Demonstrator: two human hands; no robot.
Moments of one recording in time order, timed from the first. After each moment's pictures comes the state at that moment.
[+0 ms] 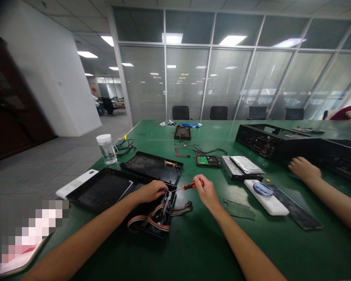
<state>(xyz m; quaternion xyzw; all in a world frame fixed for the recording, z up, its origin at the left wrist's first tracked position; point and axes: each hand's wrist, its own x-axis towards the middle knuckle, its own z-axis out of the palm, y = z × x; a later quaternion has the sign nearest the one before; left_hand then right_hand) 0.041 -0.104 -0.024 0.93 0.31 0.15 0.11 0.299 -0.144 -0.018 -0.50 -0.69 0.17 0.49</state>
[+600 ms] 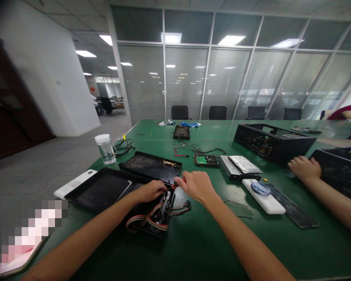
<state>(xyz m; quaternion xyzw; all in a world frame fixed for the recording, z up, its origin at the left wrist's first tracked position) 0.043 -0.104 -0.023 0.94 0.30 0.14 0.11 0.265 -0.160 0.053 -0.56 -0.81 -0.09 0.16</state>
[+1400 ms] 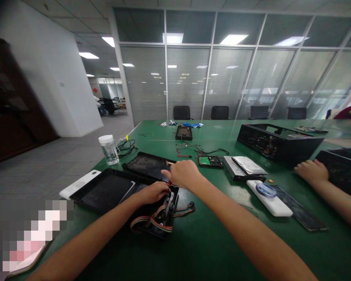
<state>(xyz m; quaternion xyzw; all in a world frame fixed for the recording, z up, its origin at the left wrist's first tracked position) 0.042 -0.105 -0.026 0.94 0.28 0.15 0.13 0.207 -0.149 0.106 -0.52 -0.85 -0.12 0.06</state>
